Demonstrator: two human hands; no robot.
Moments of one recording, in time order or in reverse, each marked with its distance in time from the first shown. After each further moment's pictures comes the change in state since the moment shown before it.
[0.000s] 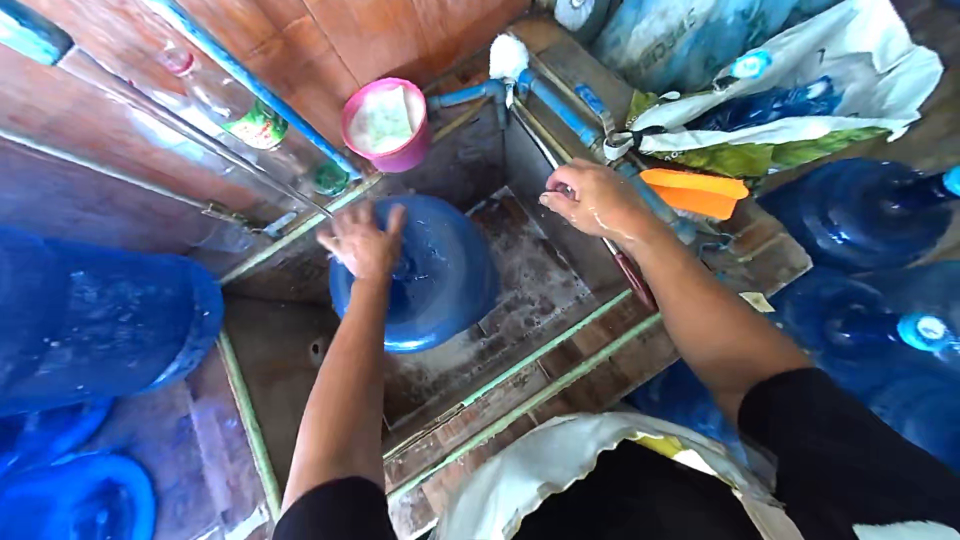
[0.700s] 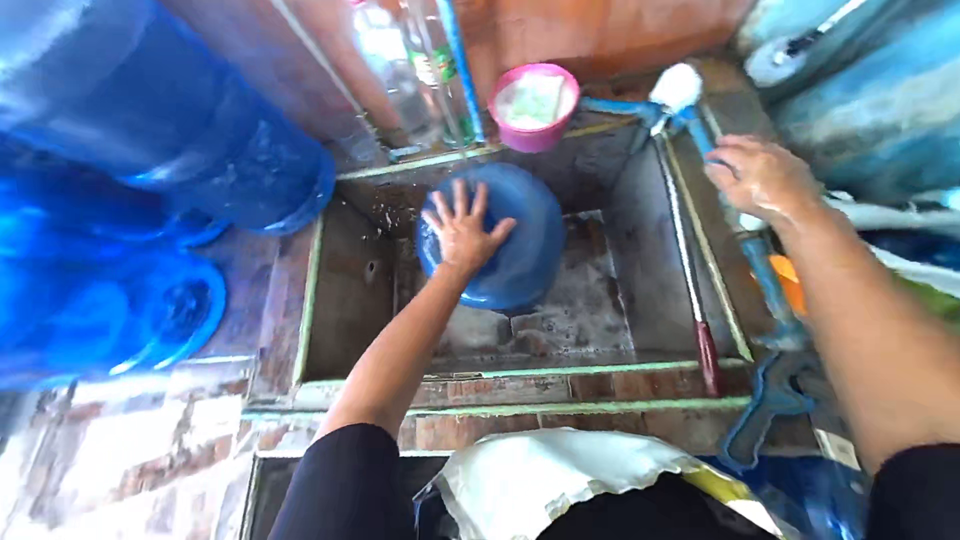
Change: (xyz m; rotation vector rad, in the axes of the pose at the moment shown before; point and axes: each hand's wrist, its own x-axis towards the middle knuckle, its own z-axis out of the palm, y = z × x) left_hand -0.059 -0.012 -0.003 0.003 -0.012 -0.069; right_hand 0.112 0.075 -0.036 -0.309 -0.012 -0.240
